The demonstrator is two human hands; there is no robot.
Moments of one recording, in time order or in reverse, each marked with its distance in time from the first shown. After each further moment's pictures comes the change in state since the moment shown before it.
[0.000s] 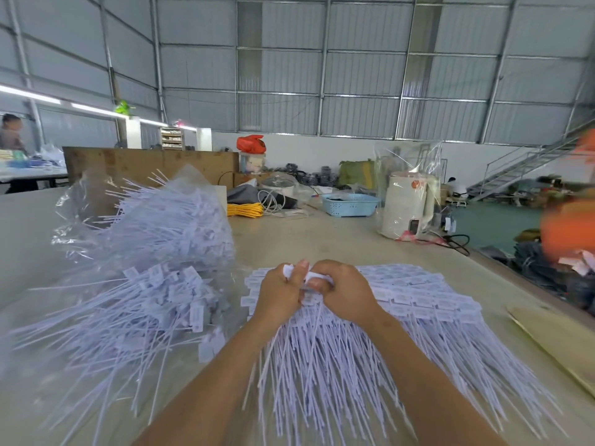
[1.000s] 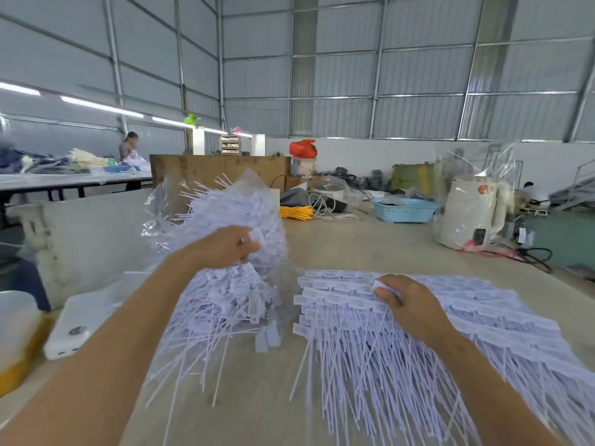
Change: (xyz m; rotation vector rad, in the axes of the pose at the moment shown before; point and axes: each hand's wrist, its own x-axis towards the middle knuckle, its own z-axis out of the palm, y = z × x) left_hand 0.039 0.048 -0.189 0.899 -0.217 0.036; right_hand -0.010 0.034 0.005 -0.038 -0.025 0.074
